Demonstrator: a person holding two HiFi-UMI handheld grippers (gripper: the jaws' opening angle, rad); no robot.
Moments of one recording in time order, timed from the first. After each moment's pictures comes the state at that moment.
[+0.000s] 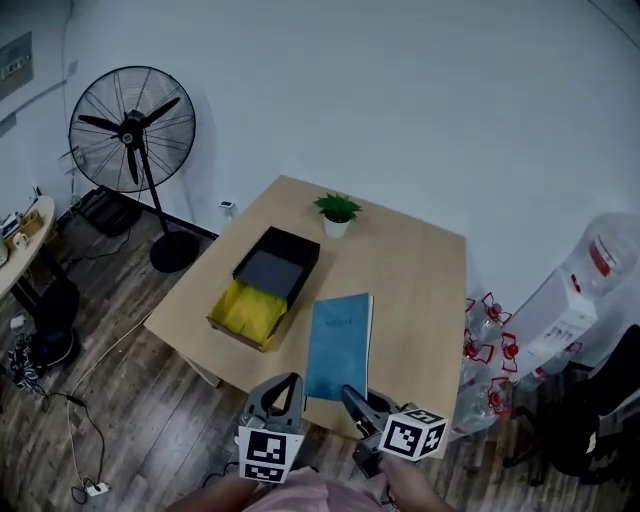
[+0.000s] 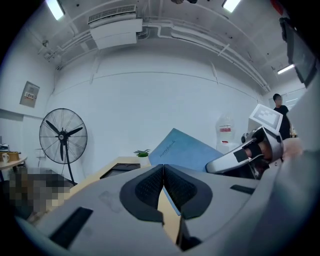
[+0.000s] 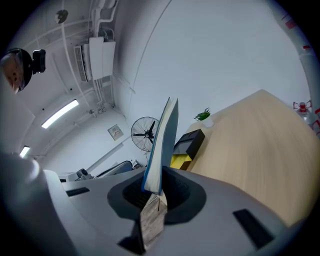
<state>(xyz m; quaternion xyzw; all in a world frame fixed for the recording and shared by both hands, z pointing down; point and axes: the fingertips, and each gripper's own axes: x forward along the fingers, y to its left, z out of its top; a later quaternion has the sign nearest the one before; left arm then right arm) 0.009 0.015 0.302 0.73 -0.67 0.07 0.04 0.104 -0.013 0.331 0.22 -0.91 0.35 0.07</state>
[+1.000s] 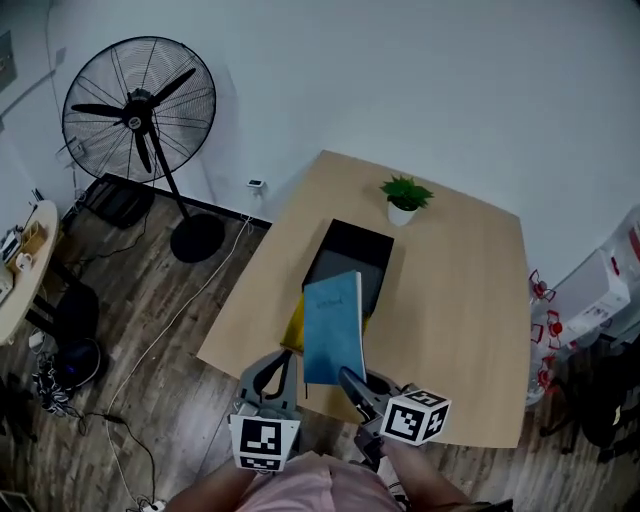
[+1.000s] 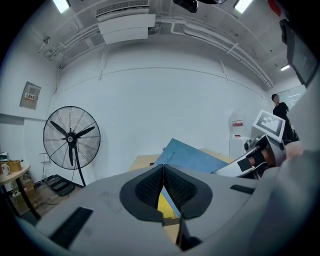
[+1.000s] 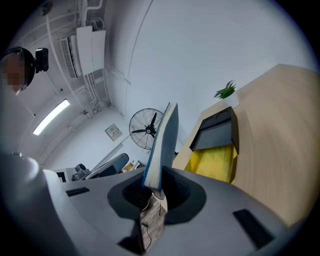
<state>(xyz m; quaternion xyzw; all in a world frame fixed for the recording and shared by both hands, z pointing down) -0.257 -0.016 0.306 0.73 -0.68 0.10 0.04 -0.158 -0.036 0.360 0.21 -0.89 0.39 0.07</state>
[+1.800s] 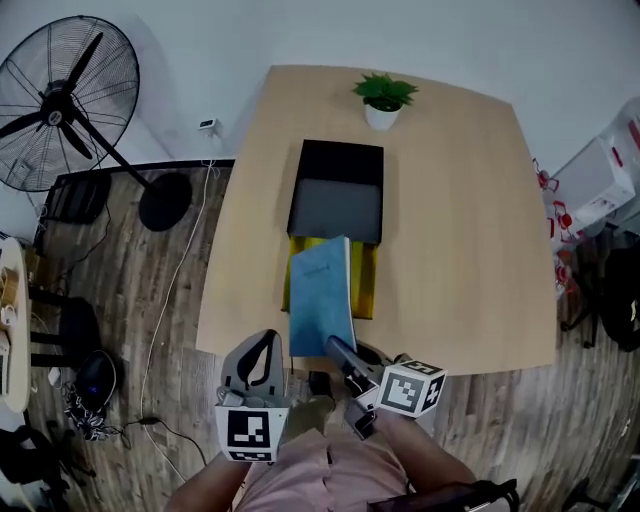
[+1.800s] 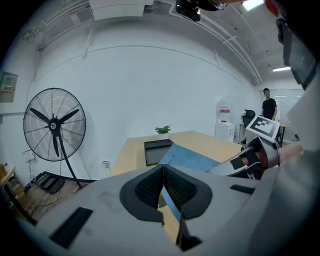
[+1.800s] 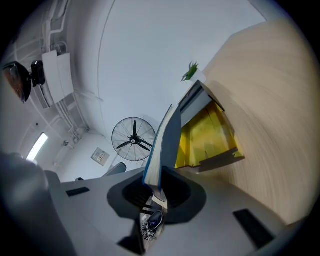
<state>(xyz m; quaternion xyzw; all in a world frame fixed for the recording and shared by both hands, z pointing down) -0.302 -0.029 0.378 0.78 -0.60 0.17 0.10 -0.207 -0.031 0.440 0.28 -0.80 0.53 0.00</state>
